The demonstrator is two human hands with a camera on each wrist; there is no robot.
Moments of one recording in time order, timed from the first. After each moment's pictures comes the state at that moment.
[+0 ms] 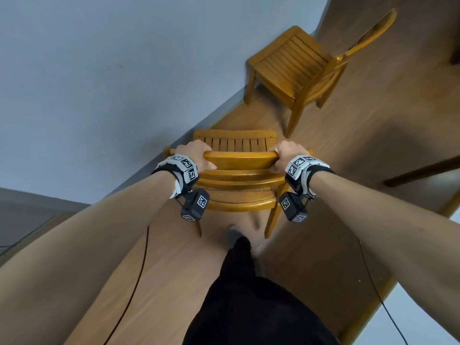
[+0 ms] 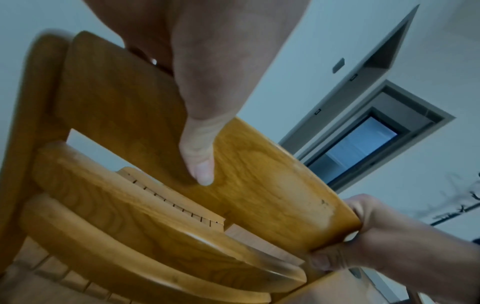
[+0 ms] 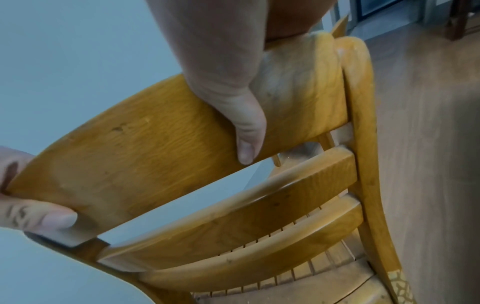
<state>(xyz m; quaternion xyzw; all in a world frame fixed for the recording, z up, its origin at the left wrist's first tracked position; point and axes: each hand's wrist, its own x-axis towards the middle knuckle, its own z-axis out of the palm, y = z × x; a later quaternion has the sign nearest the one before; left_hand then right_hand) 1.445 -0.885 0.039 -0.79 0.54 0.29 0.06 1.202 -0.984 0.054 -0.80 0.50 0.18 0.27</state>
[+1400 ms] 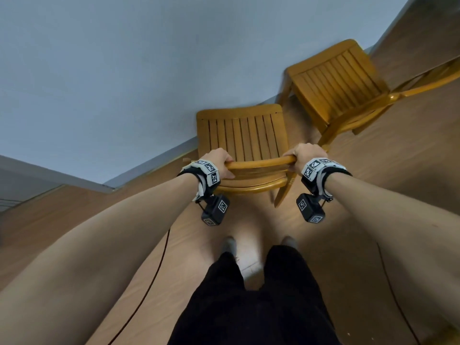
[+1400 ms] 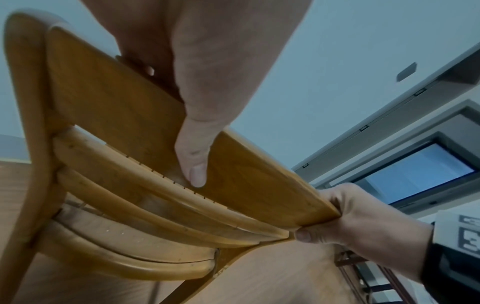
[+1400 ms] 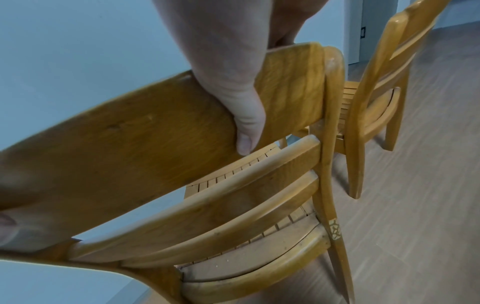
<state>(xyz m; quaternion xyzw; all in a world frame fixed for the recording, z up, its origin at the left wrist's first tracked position) 1.456 -0.982 -0.012 -0.80 0.44 0.40 -0.01 1.252 -1.147 -0.014 -0.87 0.41 0.22 0.17</state>
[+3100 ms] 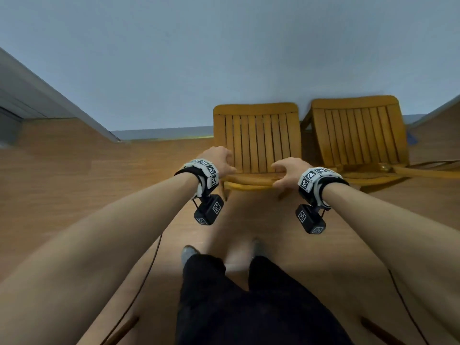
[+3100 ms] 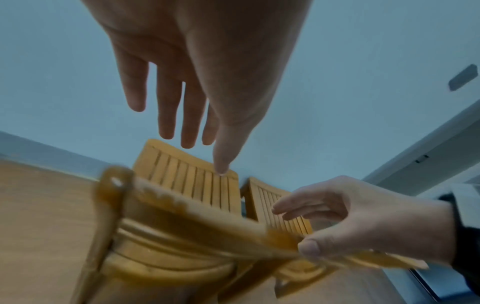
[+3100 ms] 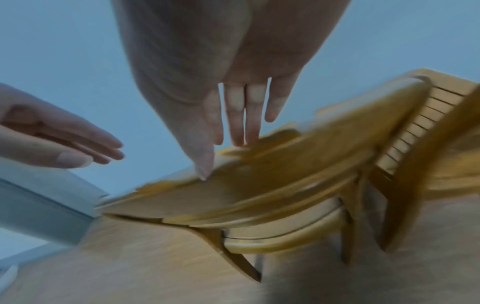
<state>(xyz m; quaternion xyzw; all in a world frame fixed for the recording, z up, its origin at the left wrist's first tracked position) 1.341 -1.093 -0.018 -0.90 0.27 0.32 -0.11 1.212 -1.304 -0.024 -0.91 0.16 0.31 0.23</state>
